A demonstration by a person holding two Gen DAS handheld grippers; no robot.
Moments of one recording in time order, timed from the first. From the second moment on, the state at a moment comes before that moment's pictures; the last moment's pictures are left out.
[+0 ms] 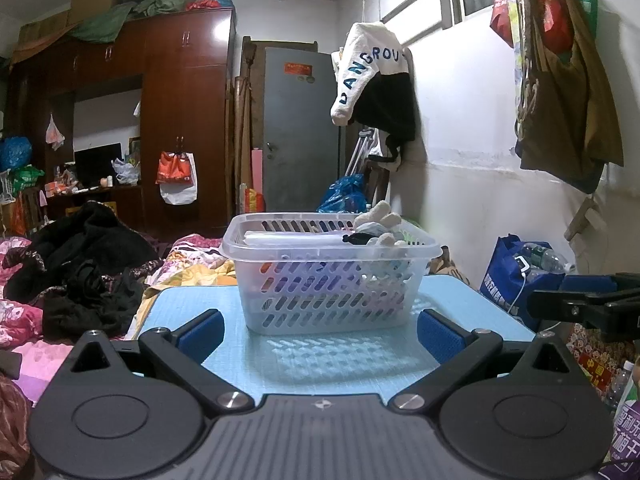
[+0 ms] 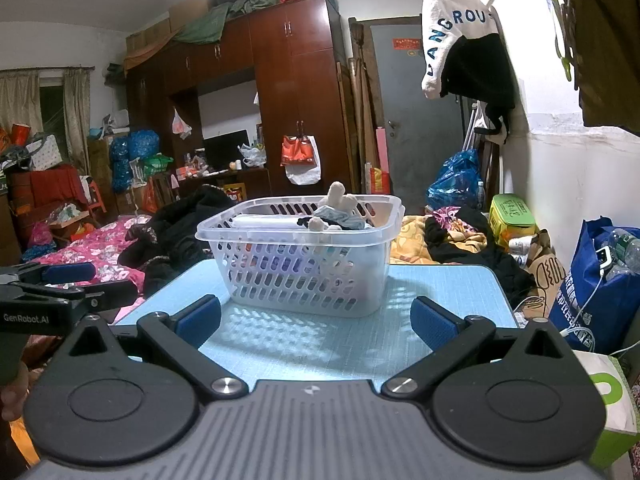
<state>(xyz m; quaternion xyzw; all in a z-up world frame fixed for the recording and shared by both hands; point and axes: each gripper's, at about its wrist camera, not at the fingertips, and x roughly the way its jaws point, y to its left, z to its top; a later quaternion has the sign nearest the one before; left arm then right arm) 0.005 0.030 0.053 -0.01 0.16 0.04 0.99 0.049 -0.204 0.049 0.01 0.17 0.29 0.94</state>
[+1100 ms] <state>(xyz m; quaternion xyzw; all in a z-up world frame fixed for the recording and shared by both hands) 0.007 0.026 0.050 -0.01 0.15 0.03 0.99 0.049 -0.204 0.047 0.01 0.17 0.29 0.94</state>
